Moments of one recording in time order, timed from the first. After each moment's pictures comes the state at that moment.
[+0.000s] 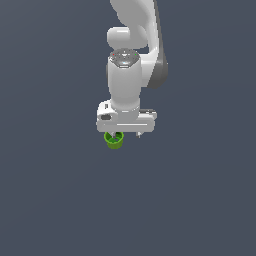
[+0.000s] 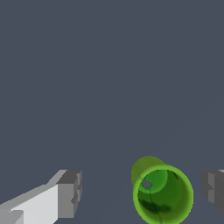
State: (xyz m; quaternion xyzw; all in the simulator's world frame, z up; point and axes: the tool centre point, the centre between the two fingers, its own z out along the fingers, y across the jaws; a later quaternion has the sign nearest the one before) arm 0.010 -0.008 0.192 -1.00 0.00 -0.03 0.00
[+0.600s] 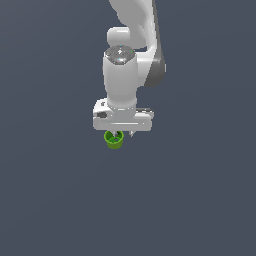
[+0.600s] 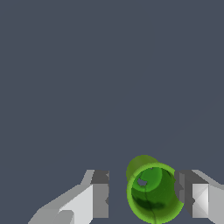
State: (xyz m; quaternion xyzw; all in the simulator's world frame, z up) arm 0.010 -0.019 0.198 -1.00 0.01 -0.03 0.00
